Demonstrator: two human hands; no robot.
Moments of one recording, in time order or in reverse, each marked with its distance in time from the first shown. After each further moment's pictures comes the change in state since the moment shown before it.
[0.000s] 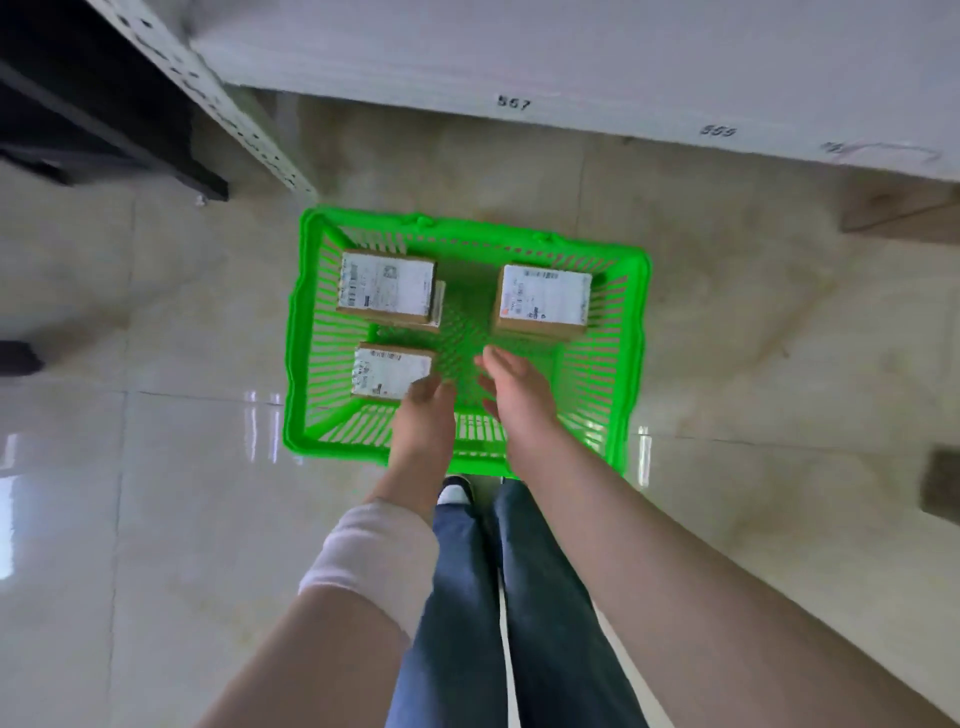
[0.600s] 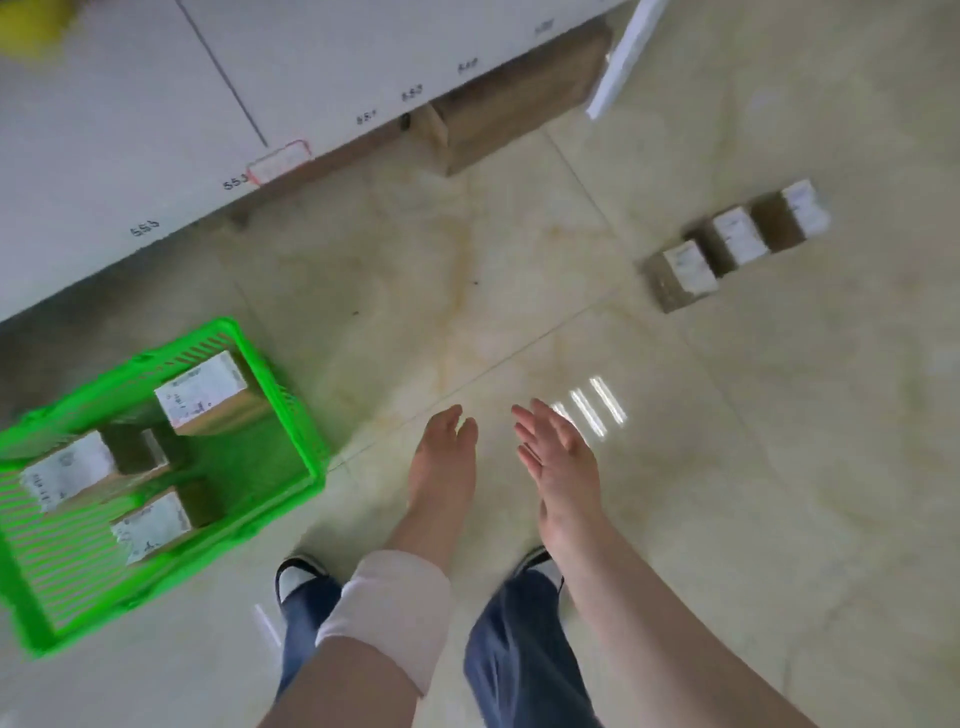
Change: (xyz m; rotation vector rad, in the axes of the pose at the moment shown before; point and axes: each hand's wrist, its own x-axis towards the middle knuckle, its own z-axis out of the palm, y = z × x) left_hand -0.273 -0.056 0.348 0.535 -0.299 0.399; right_hand -0.168 0.174 -0.411 0.901 0.429 -0.094
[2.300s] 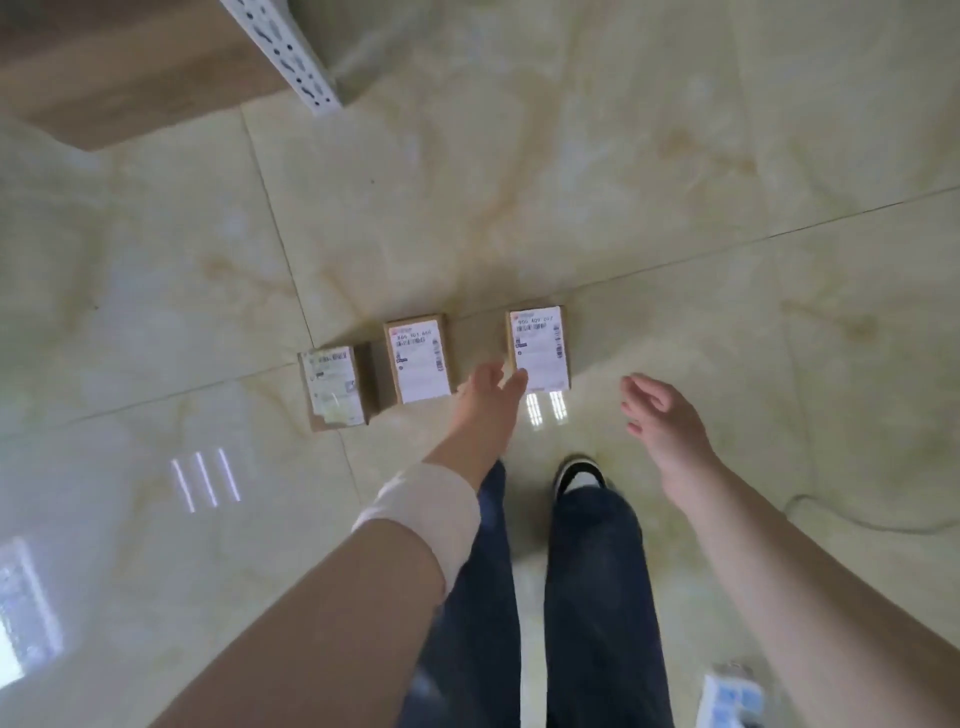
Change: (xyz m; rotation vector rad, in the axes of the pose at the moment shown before) left_hand 0.219 0.439 0.756 -0.102 -0.040 -0.162; right_hand 0.621 -0.488 -0.595 -0.692 -0.117 0.064
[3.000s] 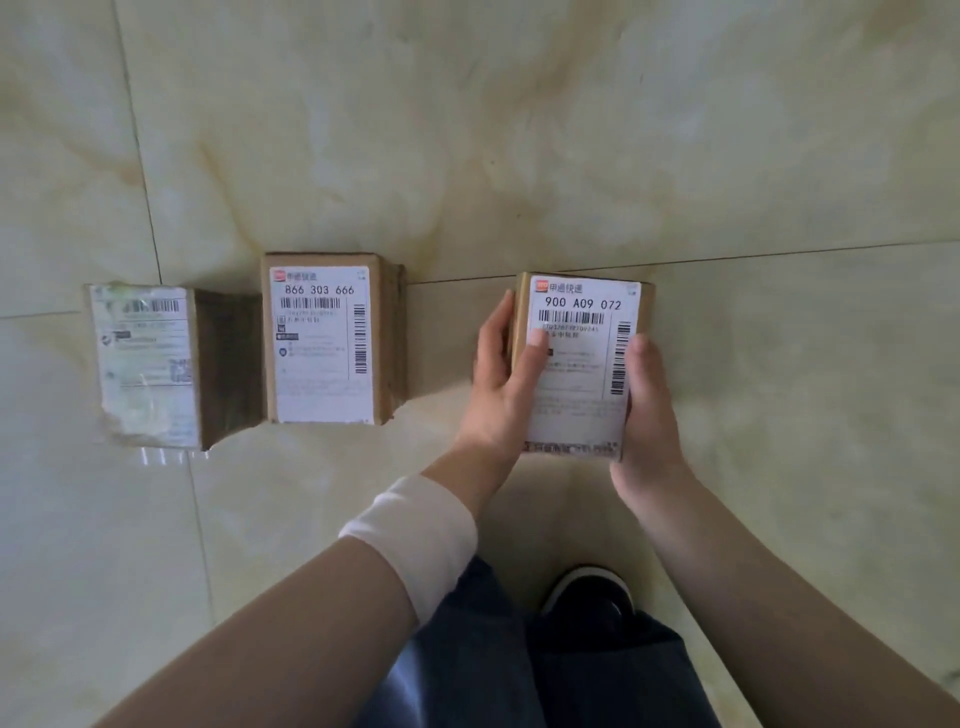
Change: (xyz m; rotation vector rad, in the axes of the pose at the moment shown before) left_hand 0.221 -0.099 0.105 -0.474 0.072 0.245; right_hand 0.226 0.107 0.092 0.288 -0.268 -0.179
